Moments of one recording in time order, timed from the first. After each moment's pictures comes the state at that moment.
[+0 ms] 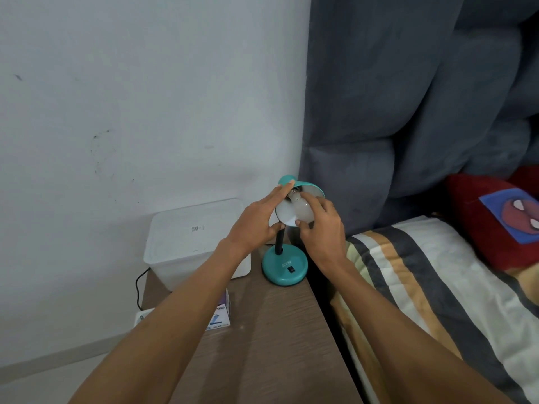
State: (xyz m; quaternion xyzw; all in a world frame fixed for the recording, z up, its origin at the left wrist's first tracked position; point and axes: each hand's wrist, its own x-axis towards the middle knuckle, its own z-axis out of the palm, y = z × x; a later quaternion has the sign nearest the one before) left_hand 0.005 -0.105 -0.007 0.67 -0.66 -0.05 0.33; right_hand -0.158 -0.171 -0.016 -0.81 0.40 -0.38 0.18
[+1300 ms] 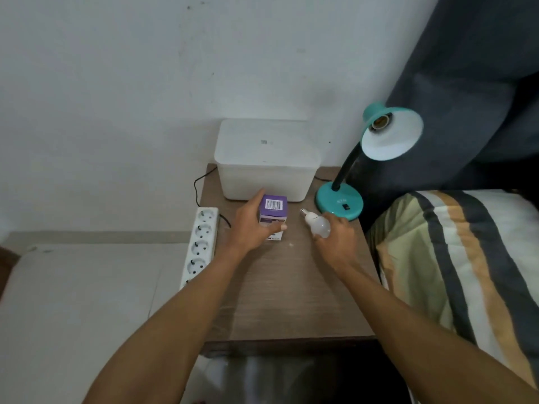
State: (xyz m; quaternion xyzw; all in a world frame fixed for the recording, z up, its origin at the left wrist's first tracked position) left_hand 0.028 0.080 -0.160 0.78 -0.36 -0.18 0.48; right_hand -0.141 -0.049 -0.146 -0.85 0.45 -0.15 0.23
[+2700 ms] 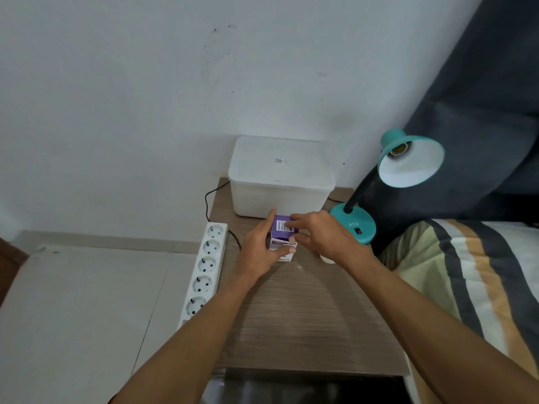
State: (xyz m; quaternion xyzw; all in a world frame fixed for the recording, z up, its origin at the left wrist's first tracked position) left_hand 0.029 0.078 -0.189 0.75 -0.38 -0.15 0.53; right_hand -0.073 -0.064 -0.084 -0.99 0.10 -0.01 0.12
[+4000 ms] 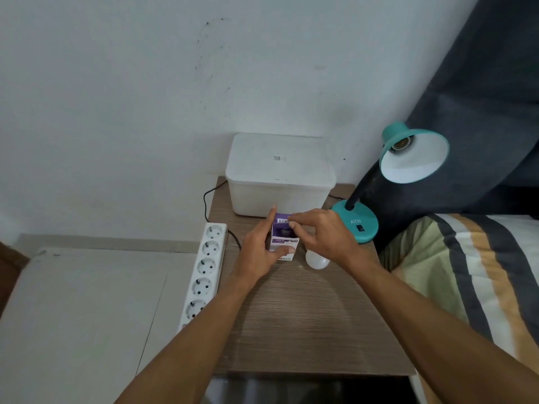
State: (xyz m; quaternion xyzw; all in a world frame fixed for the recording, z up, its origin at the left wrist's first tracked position) left_hand 0.030 0.078 -0.191 0.74 -0.39 -0.14 0.53; right_hand -0.076 -0.070 -0.104 -0.96 0.07 -0.19 0.18
